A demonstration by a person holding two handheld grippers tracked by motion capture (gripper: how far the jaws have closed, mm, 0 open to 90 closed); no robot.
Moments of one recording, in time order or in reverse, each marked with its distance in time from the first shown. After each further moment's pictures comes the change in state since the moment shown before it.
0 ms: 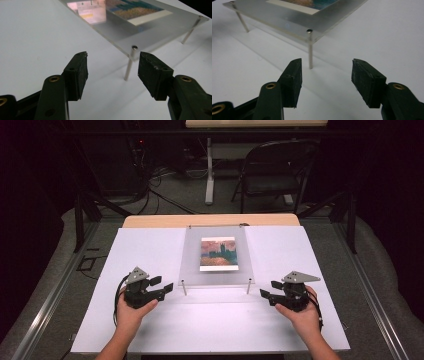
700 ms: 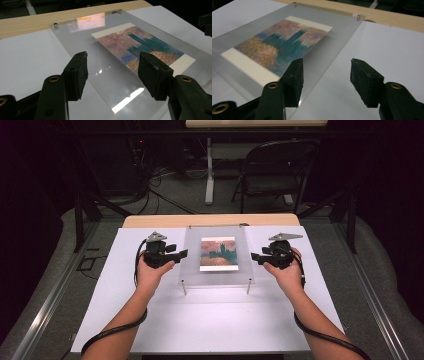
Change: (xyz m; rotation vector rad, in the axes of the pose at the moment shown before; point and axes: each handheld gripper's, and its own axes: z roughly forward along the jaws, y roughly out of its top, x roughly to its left) left arm 0.026 0.087 0.078 0.012 -0.031 -0.014; right arm -0.039 0.089 0.066 -0.009 -0.048 0.027
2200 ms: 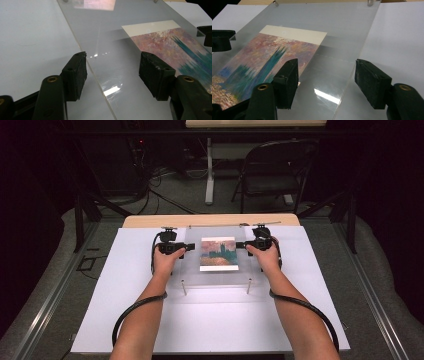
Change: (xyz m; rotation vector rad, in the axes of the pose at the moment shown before) left arm 0.045 0.003 0.085 0.121 0.023 -0.252; right arm -0.027 0.020 0.105 0.123 0.068 0.246
